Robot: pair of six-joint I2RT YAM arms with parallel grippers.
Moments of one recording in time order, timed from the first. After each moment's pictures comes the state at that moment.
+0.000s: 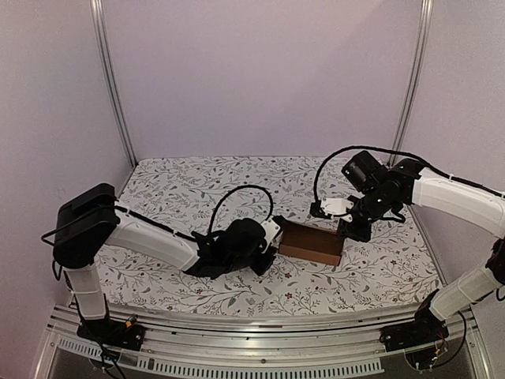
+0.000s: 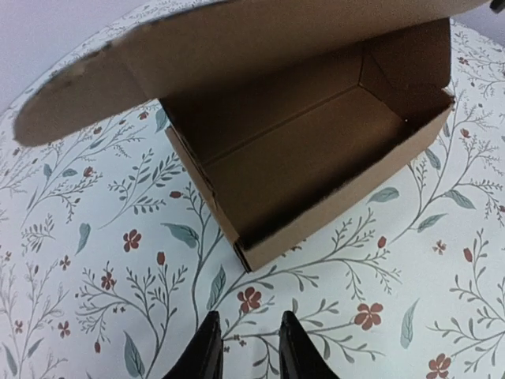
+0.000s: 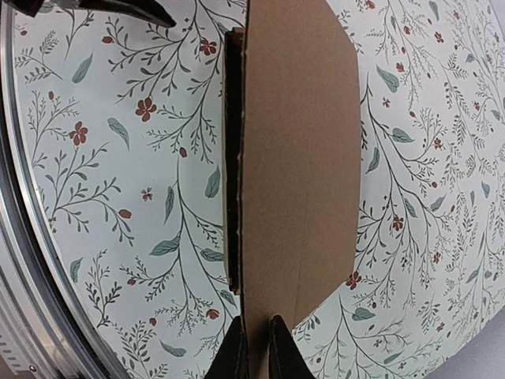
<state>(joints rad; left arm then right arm) -1.12 1.92 1.01 0.29 -0.32 -0.09 0.68 1.41 1.17 -0.93 -0.05 -0.60</state>
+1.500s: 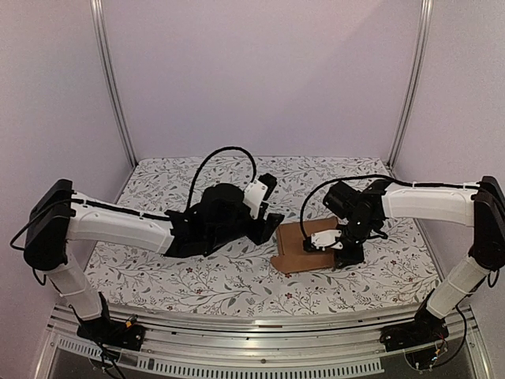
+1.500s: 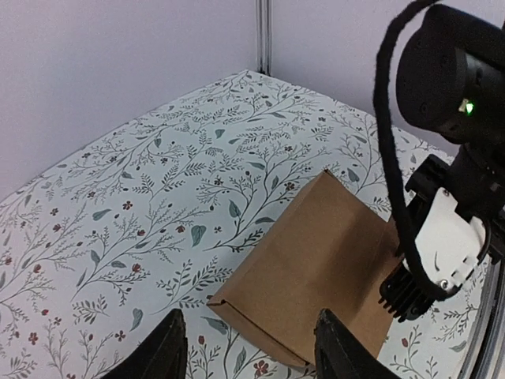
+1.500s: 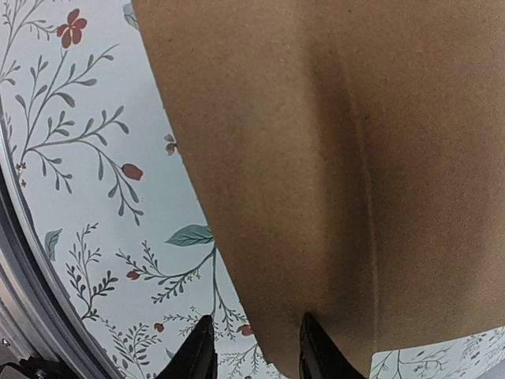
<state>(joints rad) -1.09 1.66 0.95 0.36 -0.29 -0.08 0.73 1.59 1.05 -0.89 -0.02 -0.72</state>
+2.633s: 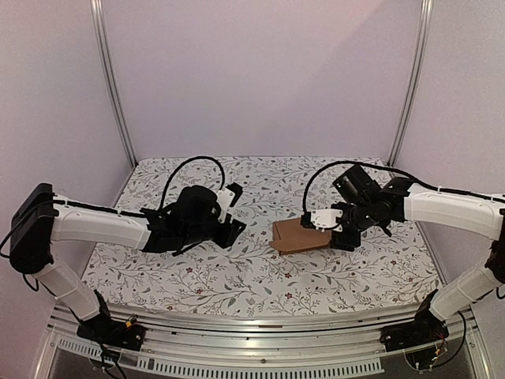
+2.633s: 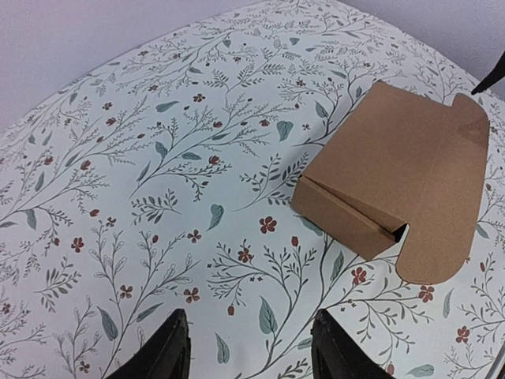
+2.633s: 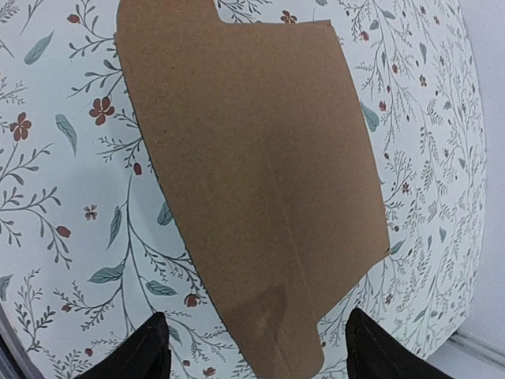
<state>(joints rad) -0.92 1.56 0.84 0.14 -0.22 -0.12 0.73 1.41 1.01 -0.67 0.06 -0.75</state>
